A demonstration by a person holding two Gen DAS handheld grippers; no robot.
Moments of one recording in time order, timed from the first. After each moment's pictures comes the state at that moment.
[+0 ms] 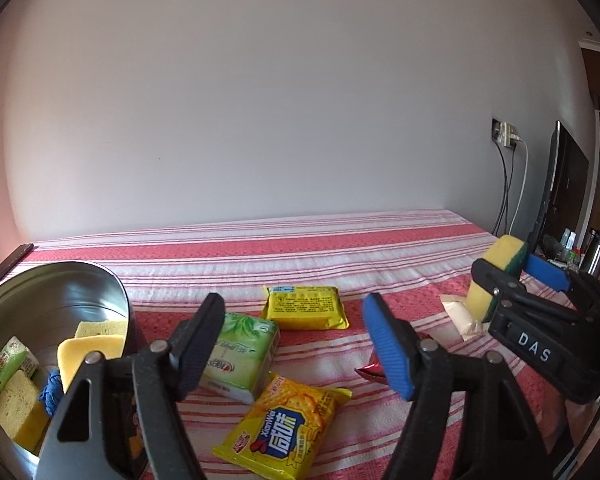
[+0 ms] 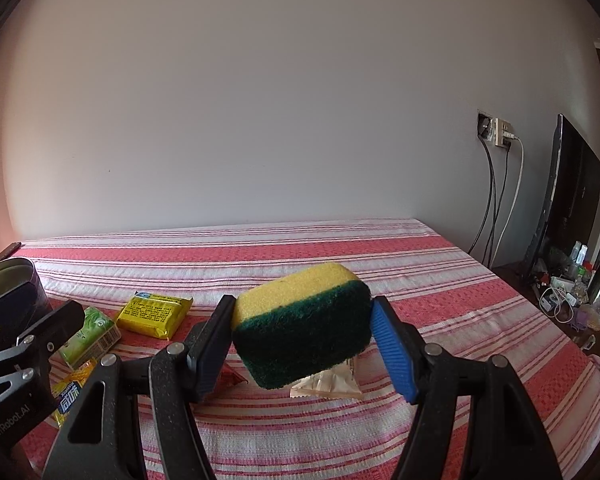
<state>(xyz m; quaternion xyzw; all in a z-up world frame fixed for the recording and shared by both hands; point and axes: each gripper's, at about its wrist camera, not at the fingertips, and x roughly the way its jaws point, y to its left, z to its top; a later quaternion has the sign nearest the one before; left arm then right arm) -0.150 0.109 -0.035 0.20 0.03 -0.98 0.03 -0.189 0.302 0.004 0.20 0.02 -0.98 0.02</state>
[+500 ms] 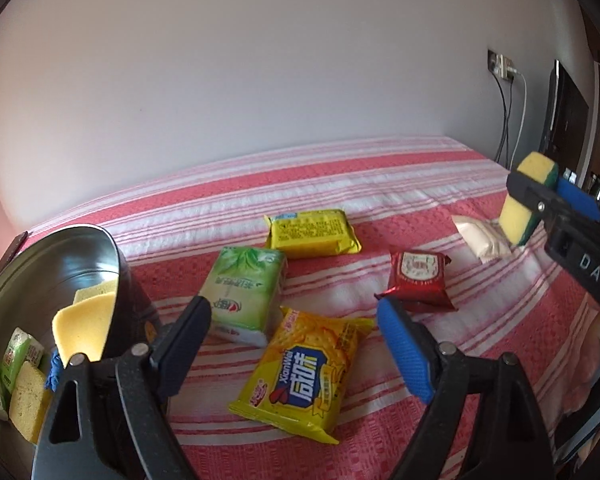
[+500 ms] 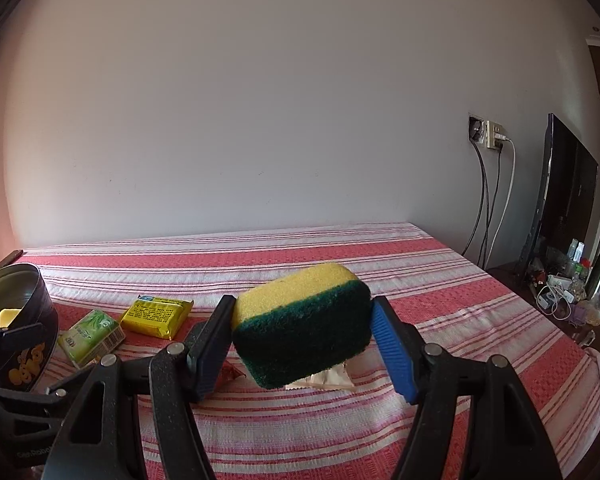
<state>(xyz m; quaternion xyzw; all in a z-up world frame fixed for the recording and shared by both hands) -0.161 0.112 -0.061 0.34 -0.02 -0.94 0.01 -0.174 0.303 0.005 0.18 0.02 -0.98 0.02</state>
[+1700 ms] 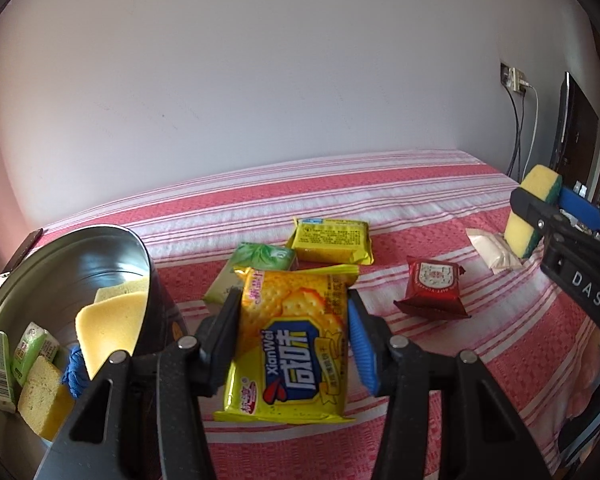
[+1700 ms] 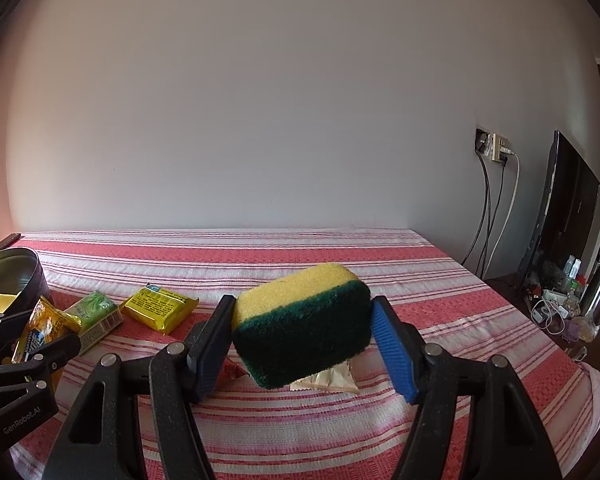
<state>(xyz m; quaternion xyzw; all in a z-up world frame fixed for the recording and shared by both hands) -0.152 0.100 -0.052 0.30 -0.02 -0.95 0.04 -0.174 0.291 0.006 0.18 0.05 -0.98 0.02</state>
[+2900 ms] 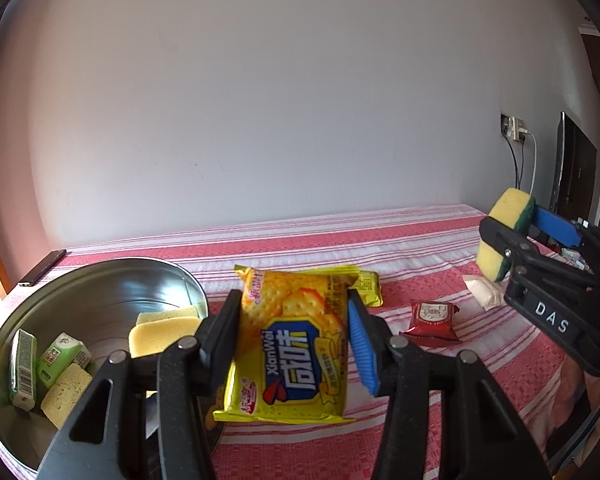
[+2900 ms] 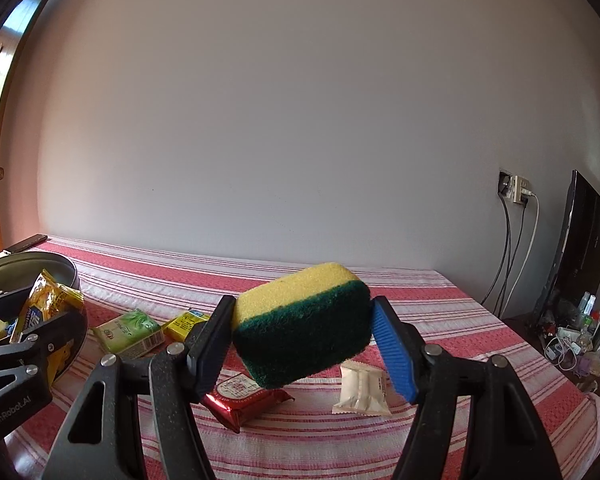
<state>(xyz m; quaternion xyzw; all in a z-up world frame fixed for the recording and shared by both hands) -0.106 0.083 -0.030 0.20 0.00 -0.98 0.06 -0.156 0.263 0.021 0.11 0.07 -0.99 0.07</state>
